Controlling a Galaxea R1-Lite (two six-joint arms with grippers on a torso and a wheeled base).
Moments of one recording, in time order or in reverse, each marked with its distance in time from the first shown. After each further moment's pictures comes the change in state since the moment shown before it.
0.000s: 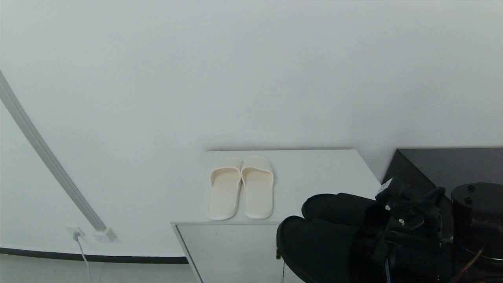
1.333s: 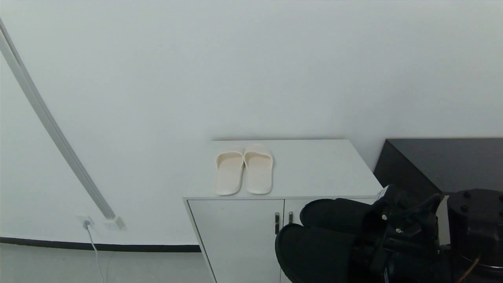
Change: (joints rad) left arm 0.000 0.000 0.001 0.000 0.000 0.002; right arm 0.011 0.015 0.017 -0.006 0.008 -0.007
